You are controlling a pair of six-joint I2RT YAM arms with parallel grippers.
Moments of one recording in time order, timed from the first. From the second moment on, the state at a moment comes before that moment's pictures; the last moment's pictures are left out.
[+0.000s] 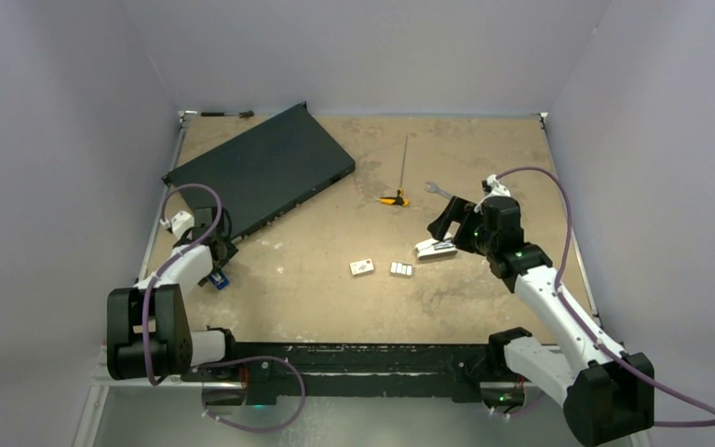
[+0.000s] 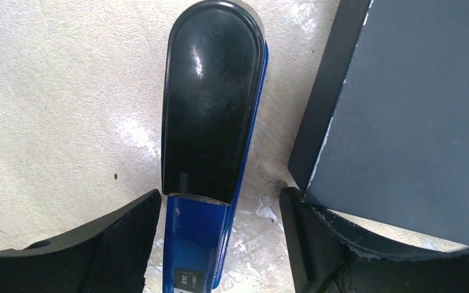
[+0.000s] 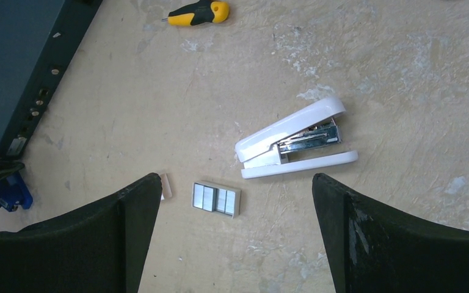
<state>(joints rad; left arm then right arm) 0.10 1.30 0.56 -0.36 -0.48 -0.74 0.25 0.96 0.64 -0.31 -0.10 0.59</state>
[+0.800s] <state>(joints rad) 0.10 1.19 0.56 -0.36 -0.54 -0.71 0.29 1.01 0.63 -0.27 -0.10 0.59</state>
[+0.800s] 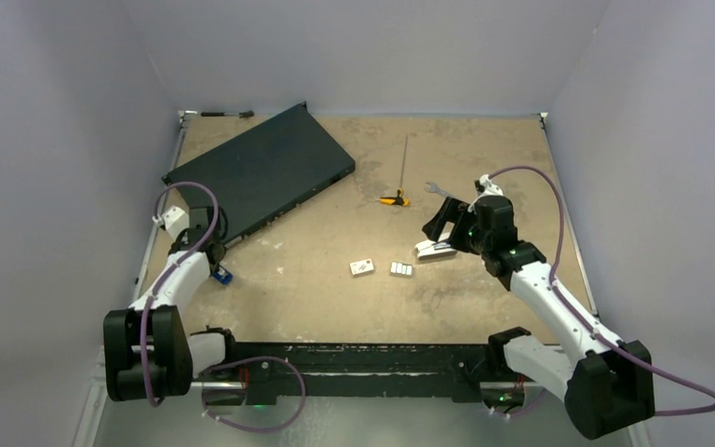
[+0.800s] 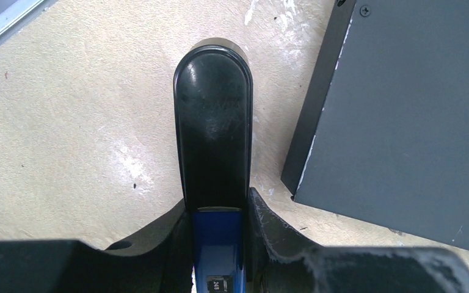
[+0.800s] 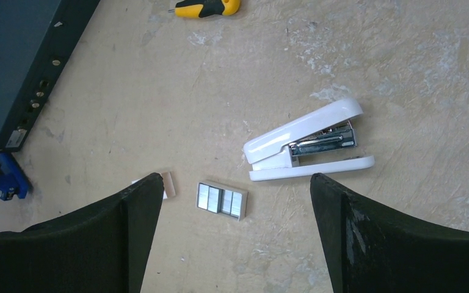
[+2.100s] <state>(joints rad) -1.36 1.18 0.66 -0.43 -0.73 -0.92 0.30 0.89 0.59 -0.26 -0.13 0.56</state>
